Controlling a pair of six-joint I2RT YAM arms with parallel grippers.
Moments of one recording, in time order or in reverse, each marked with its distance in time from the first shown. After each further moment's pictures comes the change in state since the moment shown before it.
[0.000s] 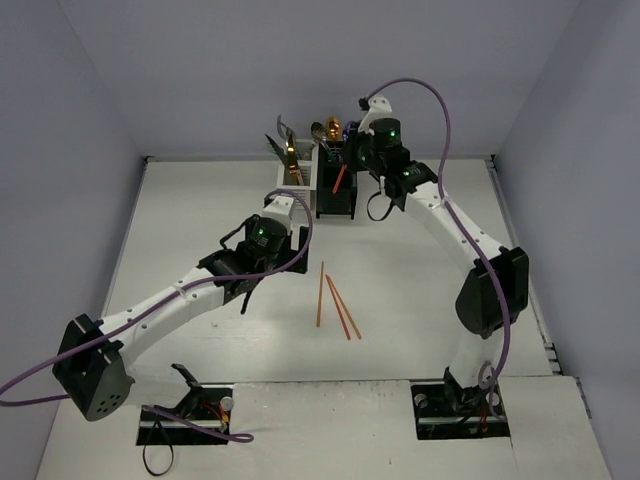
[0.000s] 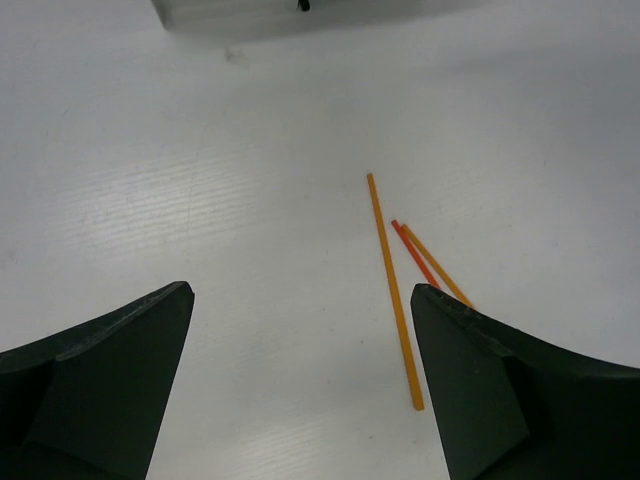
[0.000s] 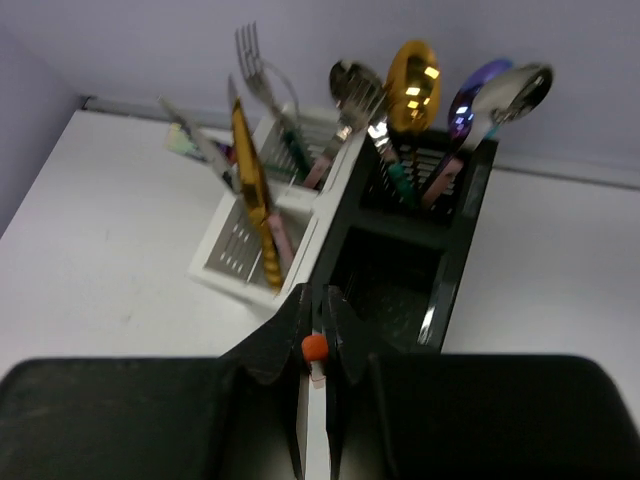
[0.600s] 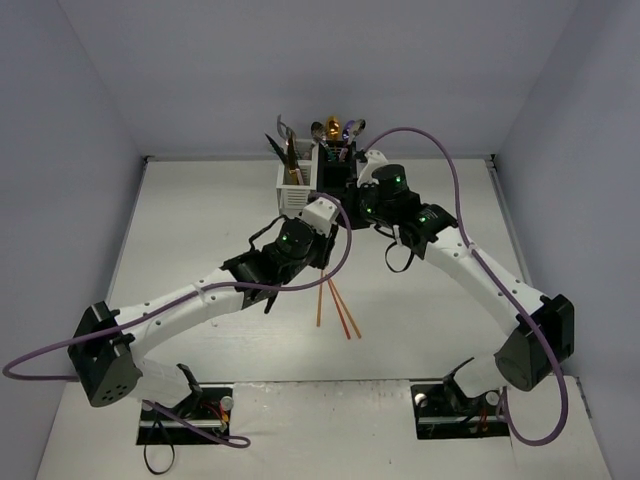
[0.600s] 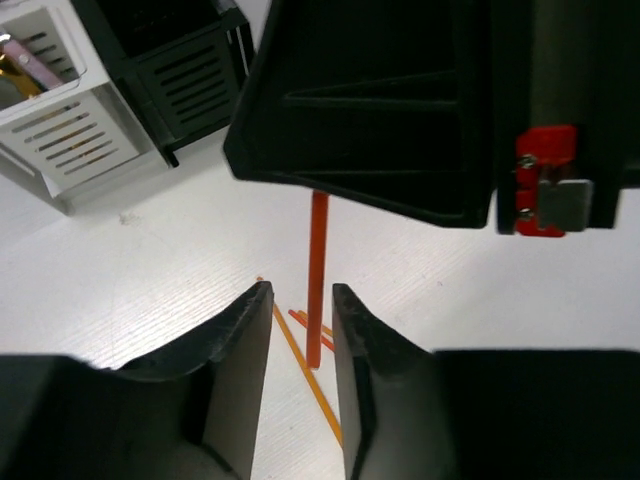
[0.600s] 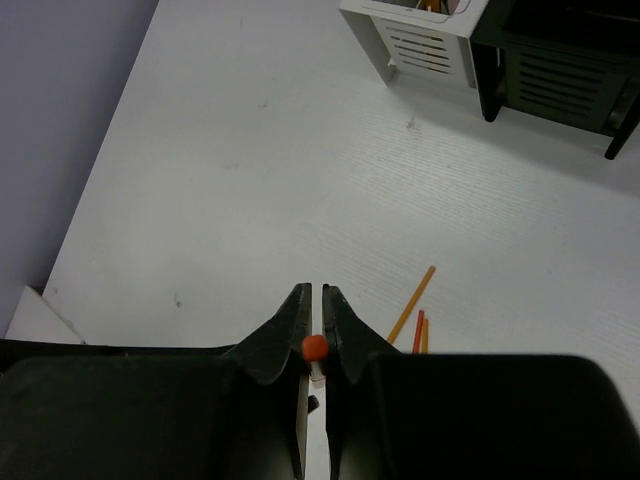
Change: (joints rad) left arm -0.173 0.075 0.089 0.217 0.002 0.199; right arm 0.113 -0.350 -0.375 -0.149 -0.187 0.177
